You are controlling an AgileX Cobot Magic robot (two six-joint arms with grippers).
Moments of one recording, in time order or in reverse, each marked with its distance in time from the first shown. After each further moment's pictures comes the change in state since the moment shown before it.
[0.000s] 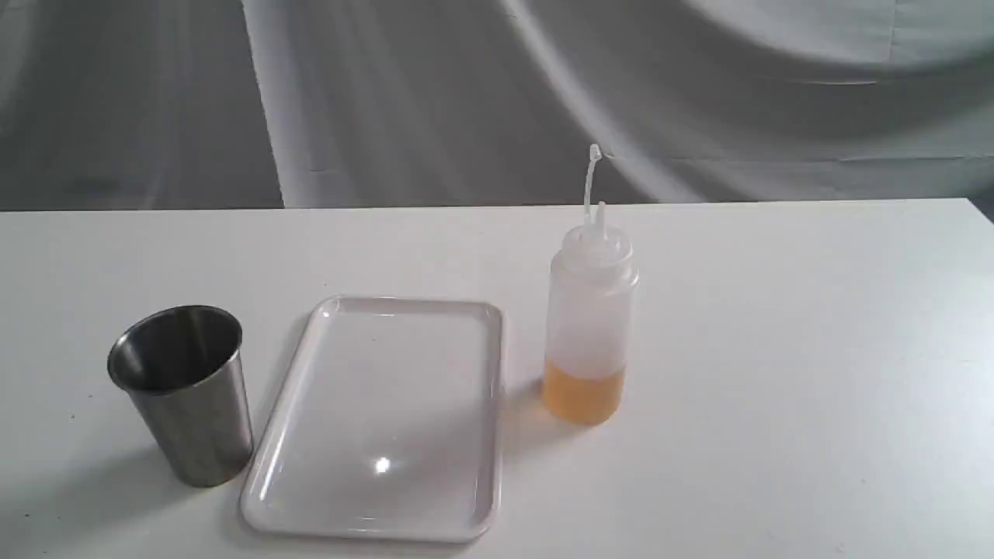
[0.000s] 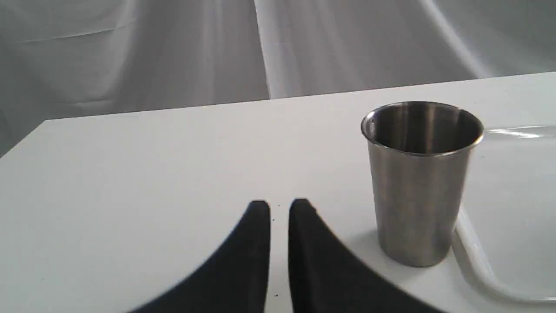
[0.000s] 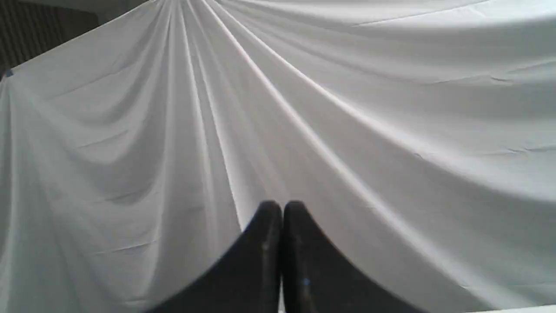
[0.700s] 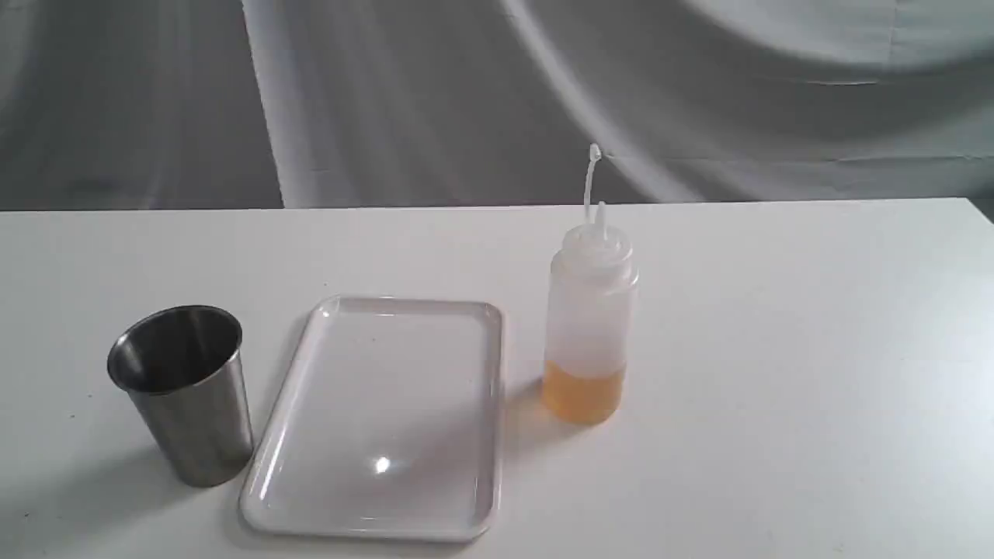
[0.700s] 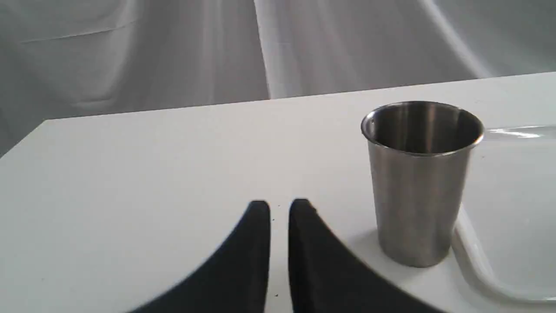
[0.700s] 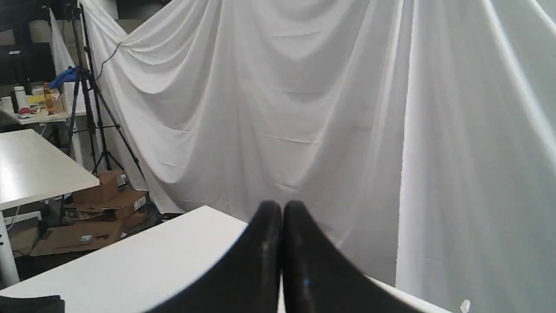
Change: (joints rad) left arm 0.000 0.000 0.000 0.000 0.000 0.000; right arm 0.000 0.502 -0.401 0.554 0.462 -0.680
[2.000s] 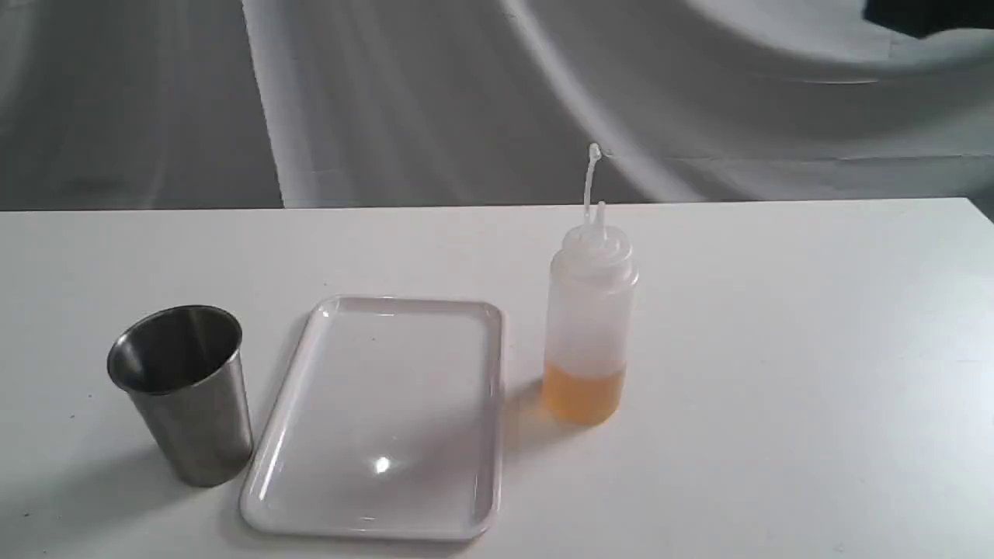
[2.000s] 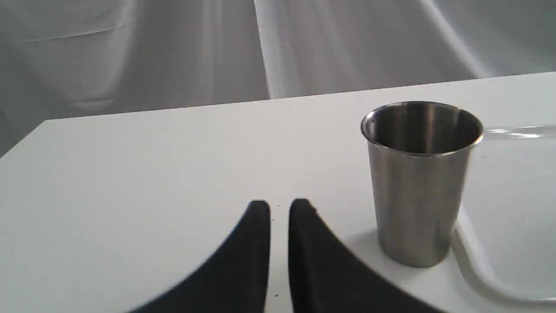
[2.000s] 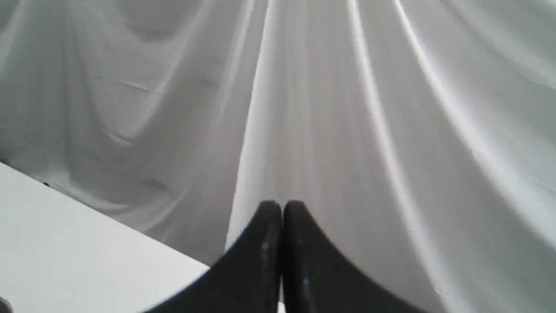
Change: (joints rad) left arm 0.000 0.000 0.000 0.000 0.000 0.000; right arm 0.341 0.432 -0.121 -0.583 -0.645 0.186
